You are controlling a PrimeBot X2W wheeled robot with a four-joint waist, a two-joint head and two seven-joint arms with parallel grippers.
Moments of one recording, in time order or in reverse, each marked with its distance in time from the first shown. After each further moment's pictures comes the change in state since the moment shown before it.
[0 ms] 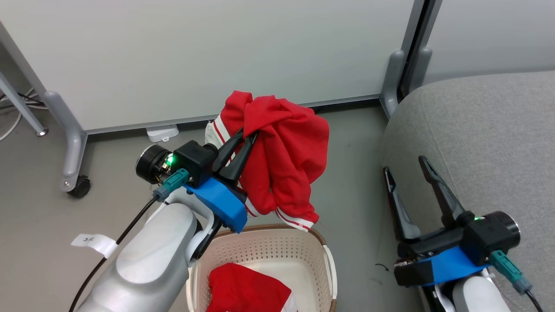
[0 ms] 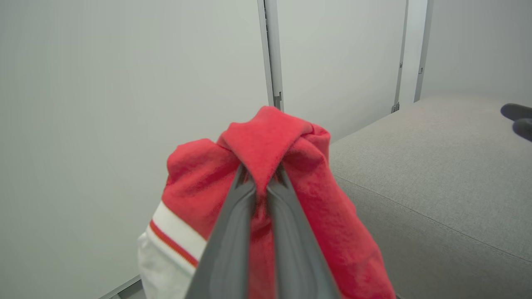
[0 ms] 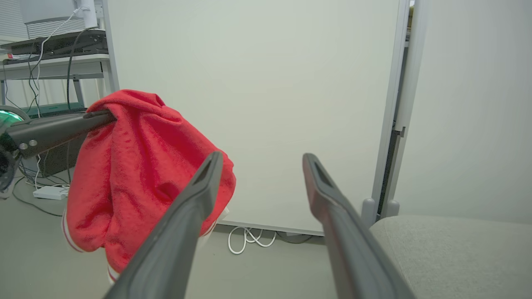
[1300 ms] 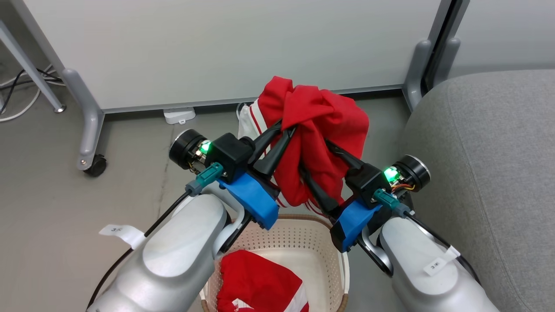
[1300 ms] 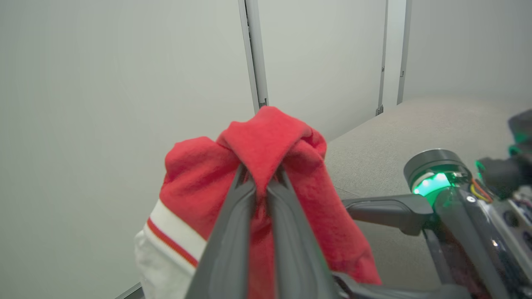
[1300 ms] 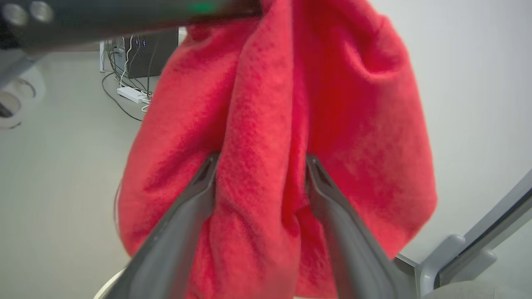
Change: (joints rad) left arm -0.059 -0.053 -0.075 -0.035 0.003 0.000 0.000; right arm -0.448 0.000 0.361 0.550 -0.062 0.000 0.000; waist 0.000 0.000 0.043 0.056
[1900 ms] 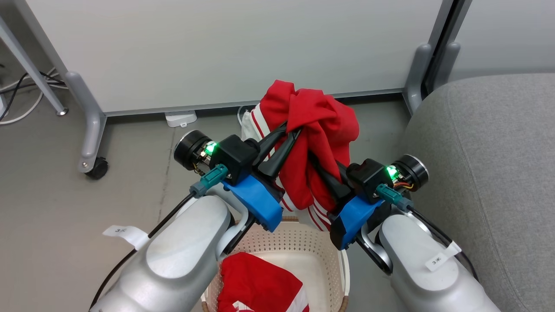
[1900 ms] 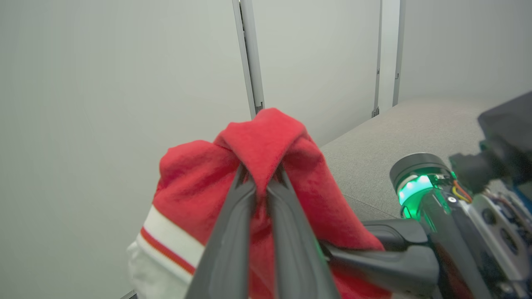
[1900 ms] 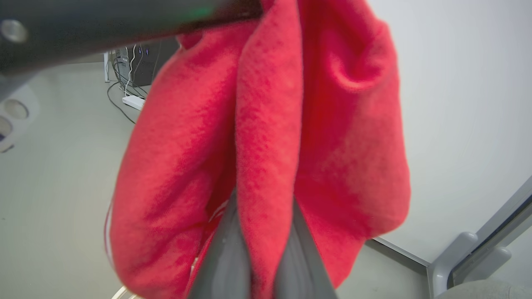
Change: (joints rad) left arm 0.000 -0.006 -0.016 -0.006 -0.004 0.000 0.000; right arm -0.023 0.000 0.022 0.032 0.072 0.000 0.000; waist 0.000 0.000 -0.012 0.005
